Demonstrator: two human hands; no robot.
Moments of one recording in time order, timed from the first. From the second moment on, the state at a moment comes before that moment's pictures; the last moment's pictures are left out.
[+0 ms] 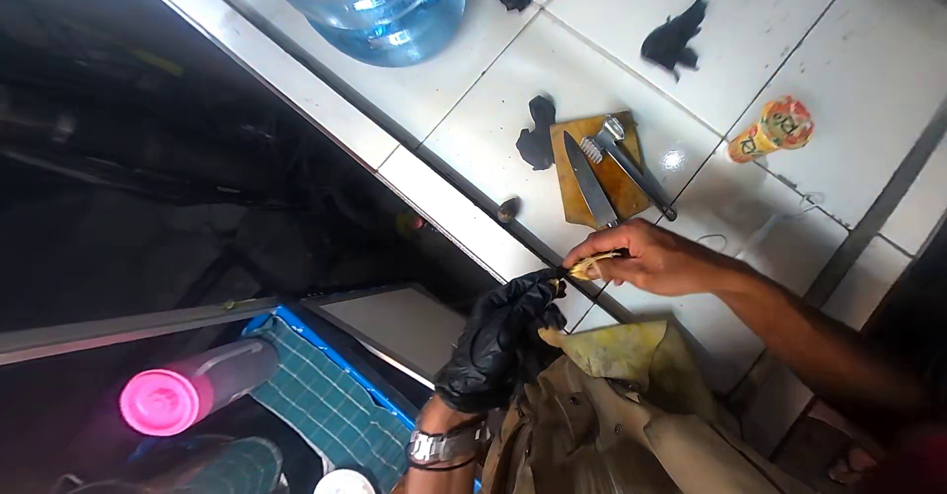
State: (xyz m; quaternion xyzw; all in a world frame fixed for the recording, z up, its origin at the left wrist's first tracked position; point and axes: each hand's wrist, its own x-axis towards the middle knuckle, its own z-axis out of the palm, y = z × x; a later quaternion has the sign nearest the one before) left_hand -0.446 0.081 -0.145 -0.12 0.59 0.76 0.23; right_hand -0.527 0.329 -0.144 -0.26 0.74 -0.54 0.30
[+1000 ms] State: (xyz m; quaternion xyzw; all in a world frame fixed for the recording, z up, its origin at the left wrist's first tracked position) left_hand -0.273 0.094 -0.174 -0.38 0.52 0.75 -0.12; right_hand -0.512 0.178 -0.126 -0.38 0.69 -0.48 0.39
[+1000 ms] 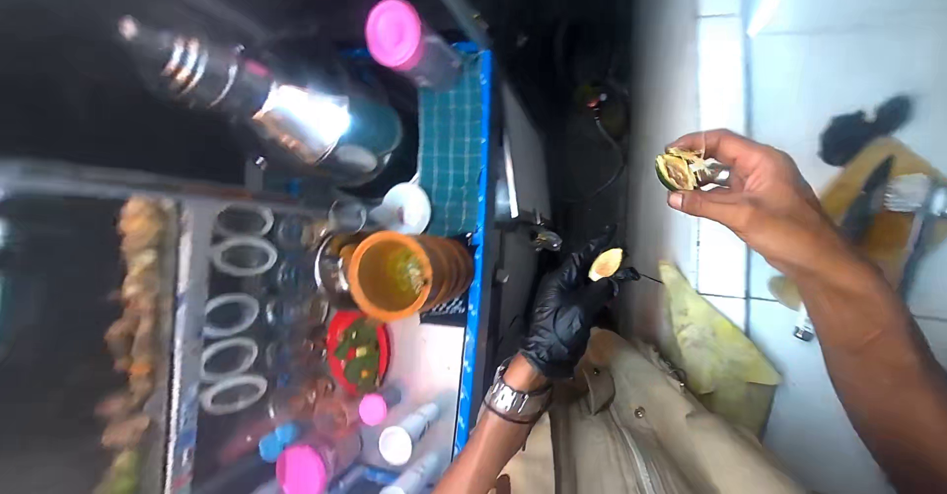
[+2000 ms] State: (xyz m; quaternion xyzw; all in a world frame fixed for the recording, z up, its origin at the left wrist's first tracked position) left_hand 0.021 0.225 -0.228 -0.73 0.10 0.53 -0.42; right_hand 0.152 -0.092 -0.374 -0.76 0.49 -0.13 0.42
